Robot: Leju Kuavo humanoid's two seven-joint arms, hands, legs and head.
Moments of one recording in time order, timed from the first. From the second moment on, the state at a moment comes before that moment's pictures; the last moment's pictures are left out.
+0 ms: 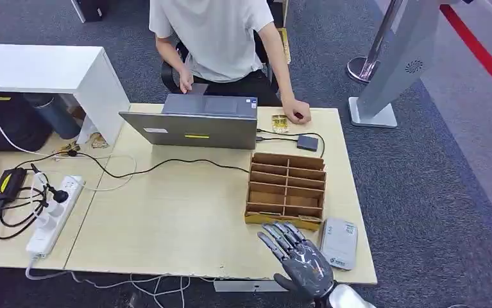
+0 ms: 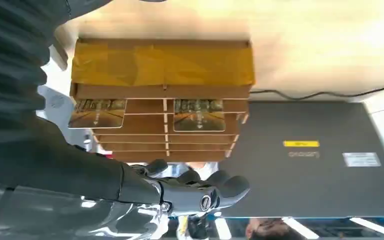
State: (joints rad) left arm -0.20 -0.15 1.14 -0.21 -0.80 -0.08 -0.06; right arm -0.07 -0.25 0.77 -1.33 1.16 -0.62 -0.25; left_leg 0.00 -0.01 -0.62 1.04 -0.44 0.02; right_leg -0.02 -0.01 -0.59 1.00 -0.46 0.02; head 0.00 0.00
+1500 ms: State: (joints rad) left arm -0.20 -0.16 1.03 -0.21 -0.74 -0.07 -0.03; right arm -0.11 -0.09 0.51 -1.23 1.46 -0.69 -0.08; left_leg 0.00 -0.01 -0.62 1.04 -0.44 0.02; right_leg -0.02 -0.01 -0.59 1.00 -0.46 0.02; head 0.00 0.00
